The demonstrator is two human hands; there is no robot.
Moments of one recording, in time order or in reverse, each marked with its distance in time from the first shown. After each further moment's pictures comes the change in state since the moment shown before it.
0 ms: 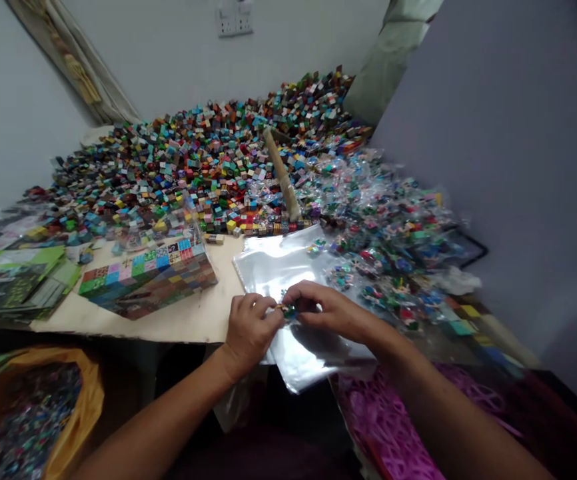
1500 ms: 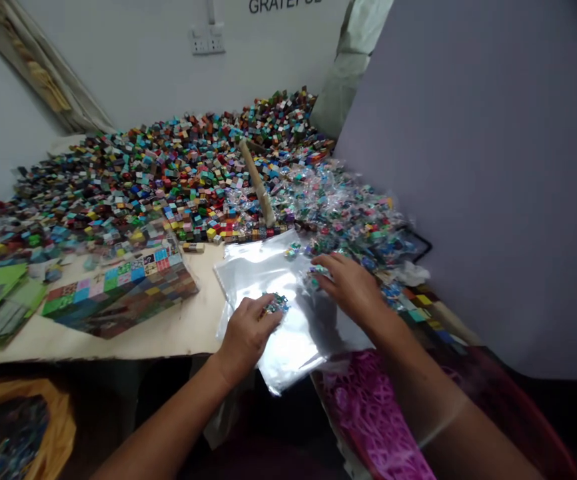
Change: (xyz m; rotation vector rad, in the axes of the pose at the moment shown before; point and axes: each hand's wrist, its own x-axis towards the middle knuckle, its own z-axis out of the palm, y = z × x) left_hand 0.011 0.012 0.015 -0.204 0.033 0.069; right_hand -0.021 0.015 -0.042 -0.726 0.594 0.185
